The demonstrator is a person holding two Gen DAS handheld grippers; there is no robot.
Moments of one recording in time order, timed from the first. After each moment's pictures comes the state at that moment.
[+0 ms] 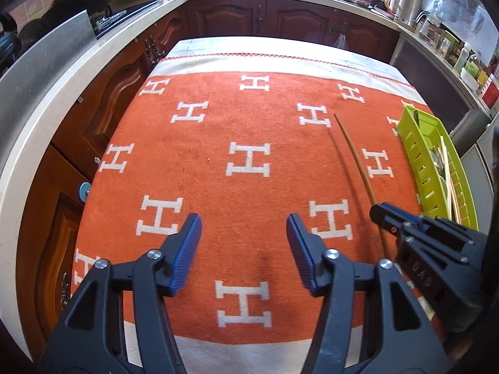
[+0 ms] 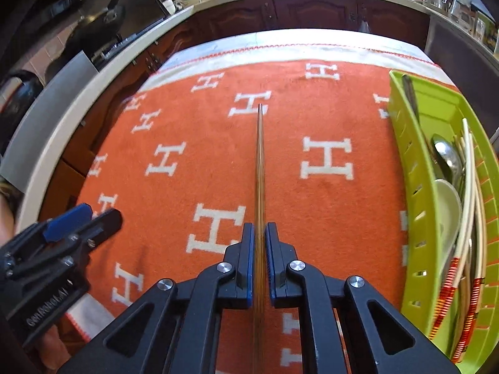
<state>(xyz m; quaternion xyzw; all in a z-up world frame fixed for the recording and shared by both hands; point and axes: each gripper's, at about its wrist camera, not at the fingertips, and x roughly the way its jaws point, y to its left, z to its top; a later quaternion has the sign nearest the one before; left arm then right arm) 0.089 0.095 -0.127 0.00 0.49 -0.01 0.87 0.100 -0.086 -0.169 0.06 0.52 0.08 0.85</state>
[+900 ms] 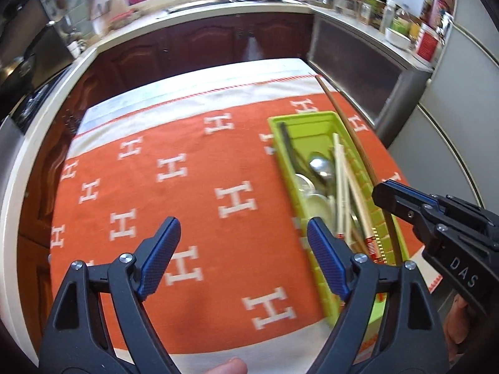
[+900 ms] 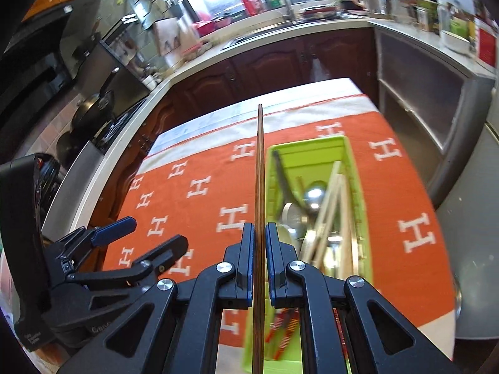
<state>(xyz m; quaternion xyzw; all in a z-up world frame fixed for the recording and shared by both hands) 0.097 -0.092 -0.066 0.09 0.47 -0.14 0.87 0.042 -0.269 -0.054 0.16 0.43 0.05 0.89</state>
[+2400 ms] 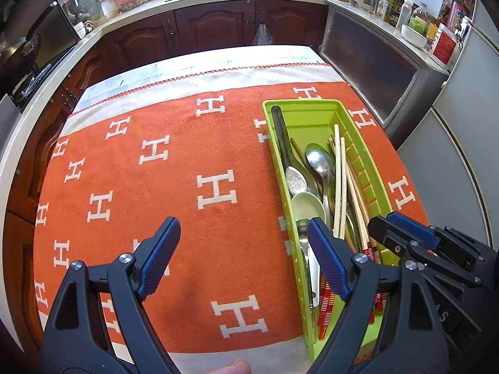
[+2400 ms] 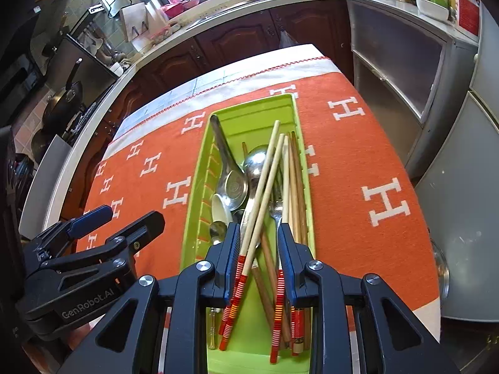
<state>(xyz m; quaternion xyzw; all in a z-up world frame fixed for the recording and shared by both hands) 0.106 -0.111 -0.101 0.07 0.49 -0.11 0.86 0.042 -0.303 -0.115 0.16 0.49 0.00 0.86</state>
